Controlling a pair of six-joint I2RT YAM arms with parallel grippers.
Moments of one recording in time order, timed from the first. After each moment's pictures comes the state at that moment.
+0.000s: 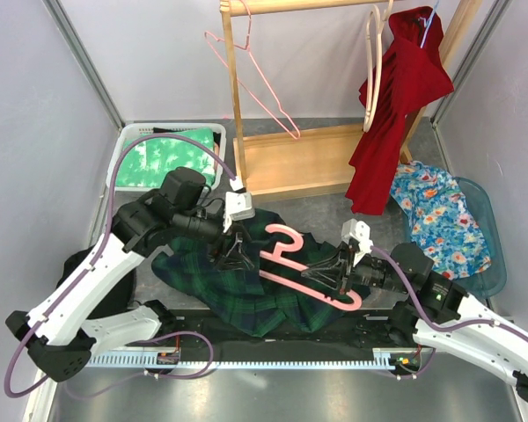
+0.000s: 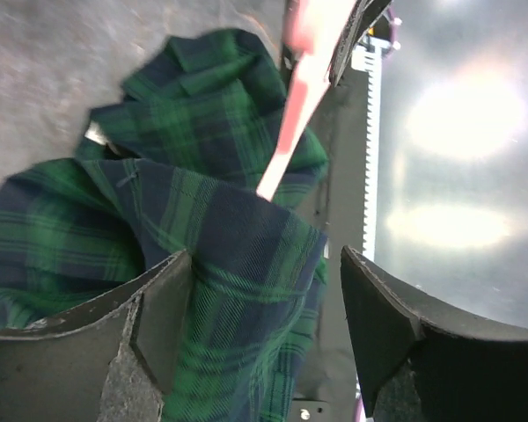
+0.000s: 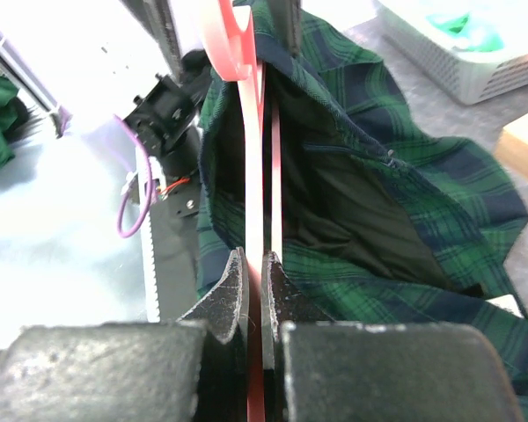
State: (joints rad) left arm -0.70 1.04 1.26 -0.94 0.74 0.32; right arm 0.98 0.46 0.54 -0.12 -0.32 0.22
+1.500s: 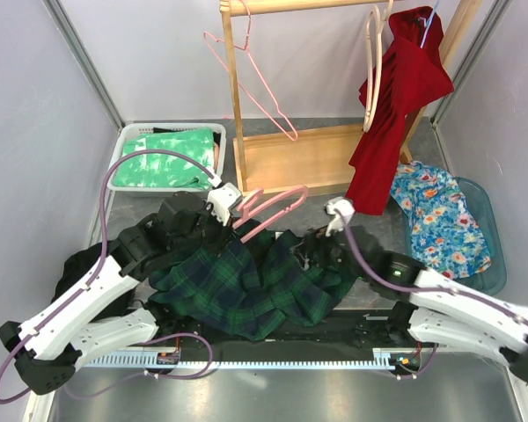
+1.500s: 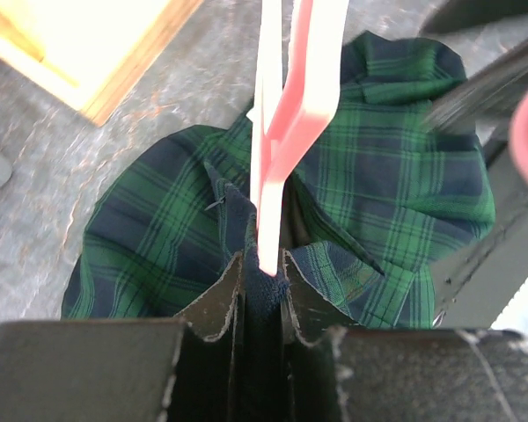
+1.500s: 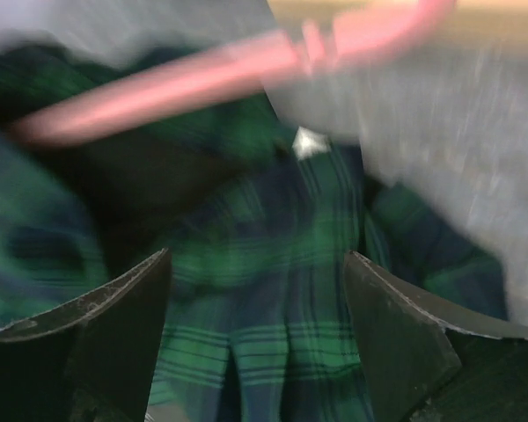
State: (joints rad) left arm -0.80 0.89 1.02 -0.72 0.05 -0.03; right arm 0.98 0.80 0.61 -0.22 0.23 0.51
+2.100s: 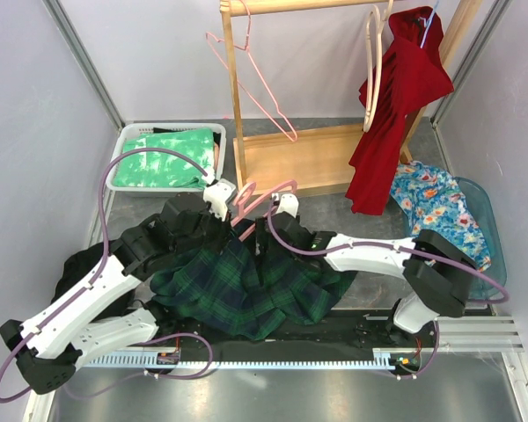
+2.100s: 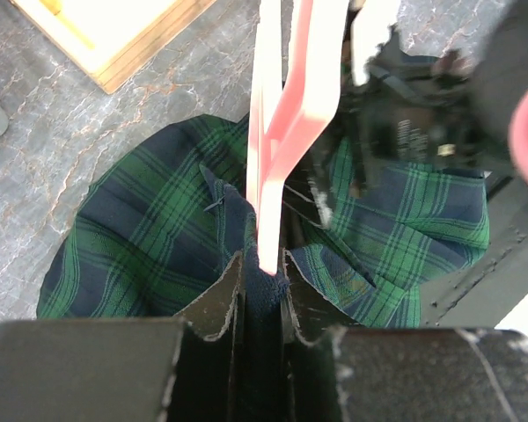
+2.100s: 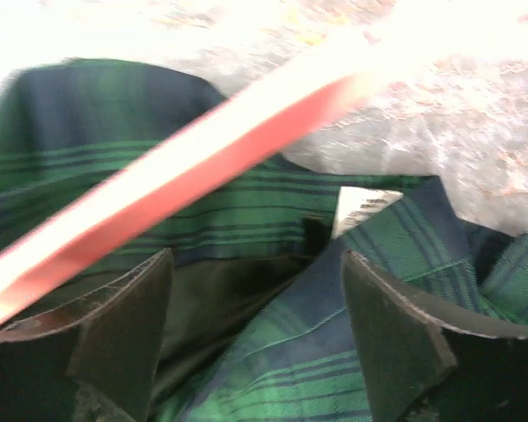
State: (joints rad) left arm -0.80 0.89 1.00 -0.72 -0.03 -0.17; right arm 1.03 1.55 0.87 0.02 0.35 0.71
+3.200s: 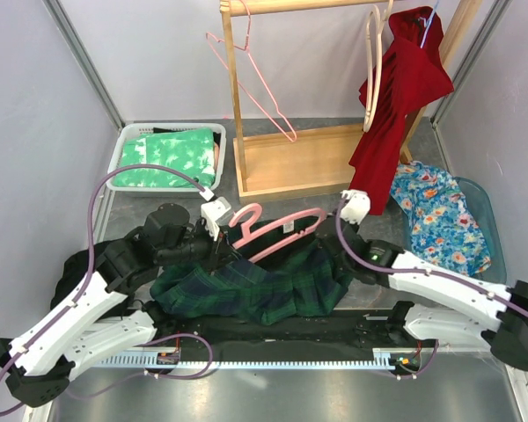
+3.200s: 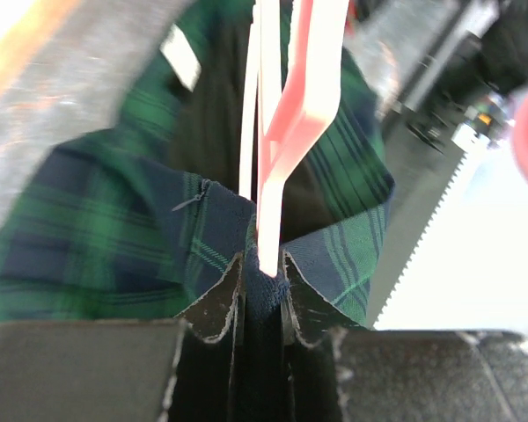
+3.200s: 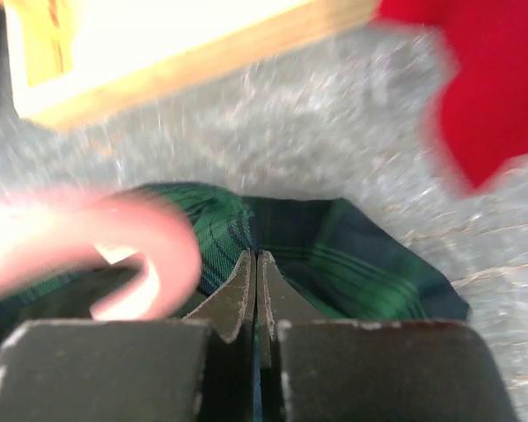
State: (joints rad) left arm -0.80 0.76 0.95 -0.73 0.26 -0.14; right arm 0.96 1.09 0.70 -0.36 0.73 0.86
